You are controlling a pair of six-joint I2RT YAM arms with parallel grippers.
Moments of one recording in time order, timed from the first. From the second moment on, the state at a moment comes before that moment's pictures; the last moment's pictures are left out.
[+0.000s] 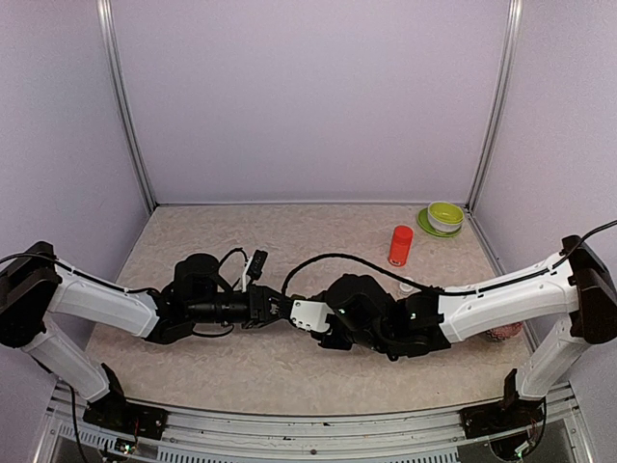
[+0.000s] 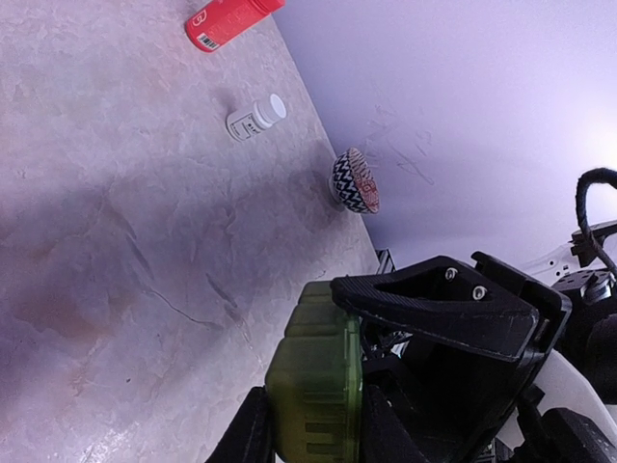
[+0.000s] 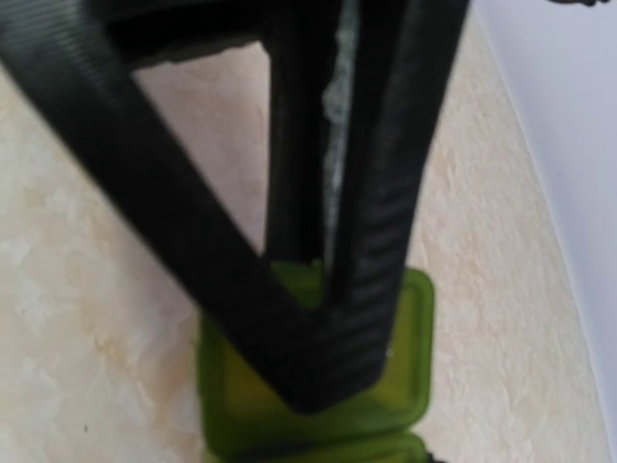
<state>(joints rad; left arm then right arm) -0.86 1.50 0.55 0.68 0.43 -0.95 1.27 1.61 0.97 0.03 0.47 -0.53</state>
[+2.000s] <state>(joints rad) -0.88 1.48 0.54 0.67 0.40 -0.91 1.23 1.59 1.06 -0.19 0.30 -0.47</state>
